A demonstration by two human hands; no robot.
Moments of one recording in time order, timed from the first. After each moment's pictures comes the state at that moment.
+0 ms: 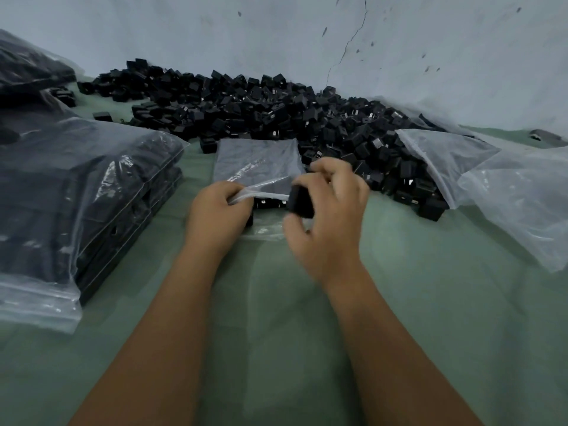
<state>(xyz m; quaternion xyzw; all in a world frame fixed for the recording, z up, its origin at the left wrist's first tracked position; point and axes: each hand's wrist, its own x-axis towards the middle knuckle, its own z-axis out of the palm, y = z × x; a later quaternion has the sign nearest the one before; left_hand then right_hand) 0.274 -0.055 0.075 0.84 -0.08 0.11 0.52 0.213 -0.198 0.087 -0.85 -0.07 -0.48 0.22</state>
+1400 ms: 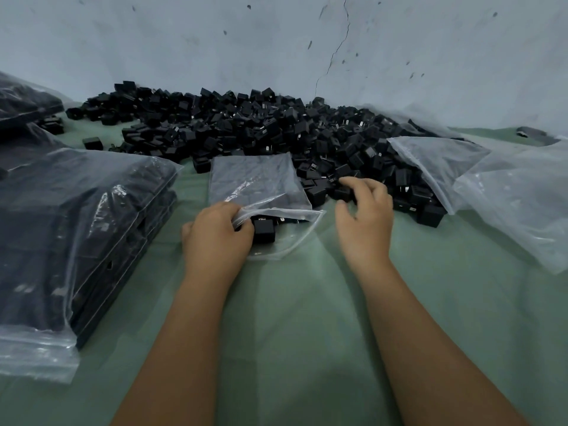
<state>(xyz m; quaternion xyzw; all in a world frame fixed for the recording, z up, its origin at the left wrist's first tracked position) 0.279 -0.056 0.072 0.91 -0.10 0.18 0.36 0.248 -0.257 0.069 -0.84 0.15 -0.41 0.32</state>
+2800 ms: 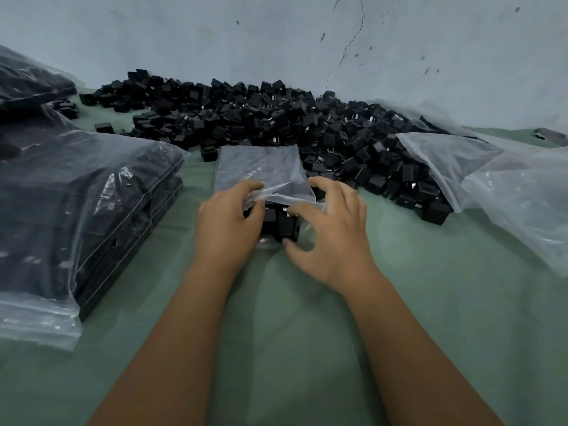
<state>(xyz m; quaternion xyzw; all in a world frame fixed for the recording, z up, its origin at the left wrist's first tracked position) 0.268 -0.067 0.074 0.86 -0.14 0.21 0.43 0.217 -0.222 0.070 -0.94 -0.05 -0.31 0.12</state>
